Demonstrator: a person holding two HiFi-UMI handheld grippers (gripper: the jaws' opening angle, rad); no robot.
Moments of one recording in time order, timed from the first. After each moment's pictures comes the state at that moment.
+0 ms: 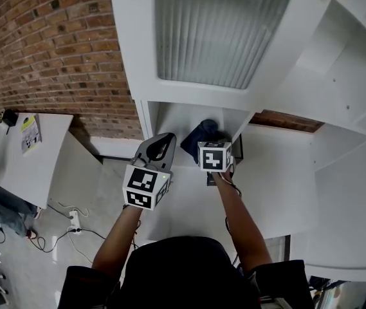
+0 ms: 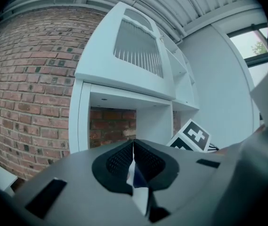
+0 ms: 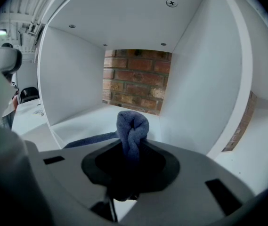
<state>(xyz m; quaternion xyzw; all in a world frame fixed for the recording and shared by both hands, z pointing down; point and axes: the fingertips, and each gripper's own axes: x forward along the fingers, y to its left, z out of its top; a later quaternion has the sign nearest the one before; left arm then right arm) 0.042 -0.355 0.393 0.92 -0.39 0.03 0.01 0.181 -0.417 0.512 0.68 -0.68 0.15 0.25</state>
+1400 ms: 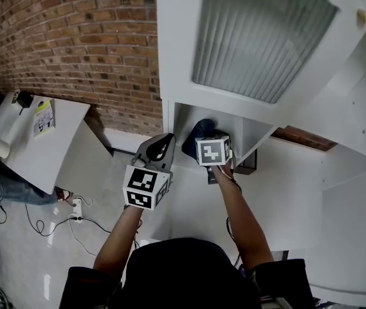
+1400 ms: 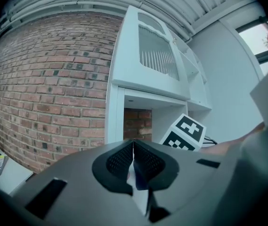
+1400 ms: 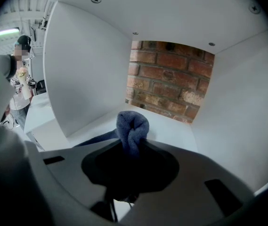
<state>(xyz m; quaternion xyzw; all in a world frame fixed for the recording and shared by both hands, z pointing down) -0.016 -0.370 0.398 0.89 -0.45 0.03 0.02 0.106 -0.452 0.515 0.60 -0.72 0.15 0.30</state>
